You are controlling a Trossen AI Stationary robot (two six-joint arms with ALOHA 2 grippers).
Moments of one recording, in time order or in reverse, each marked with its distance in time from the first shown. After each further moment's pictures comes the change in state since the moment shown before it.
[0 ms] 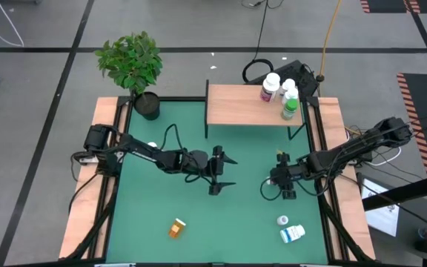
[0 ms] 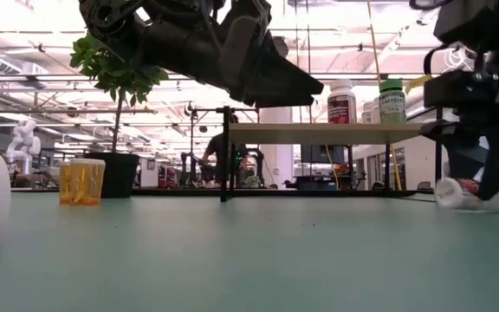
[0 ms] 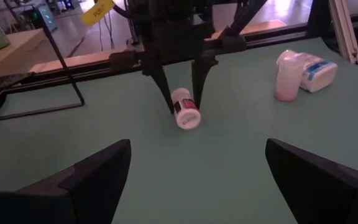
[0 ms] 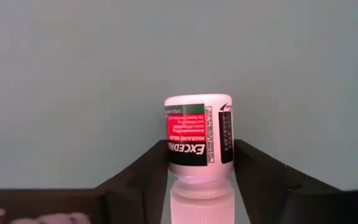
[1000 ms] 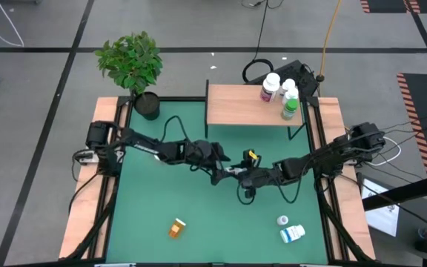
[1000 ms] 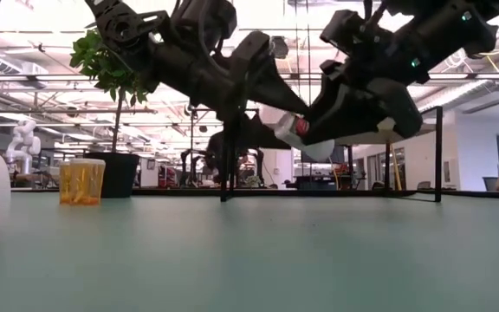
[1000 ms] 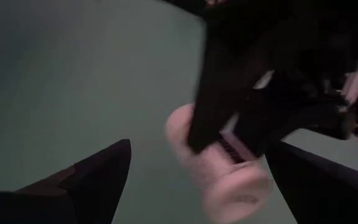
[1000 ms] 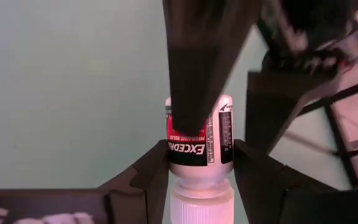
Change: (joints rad) left arm 0.110 0.001 0.000 -0.162 0.121 -0.538; right arm -0.039 0.438 0.256 0.681 0.365 -0.499
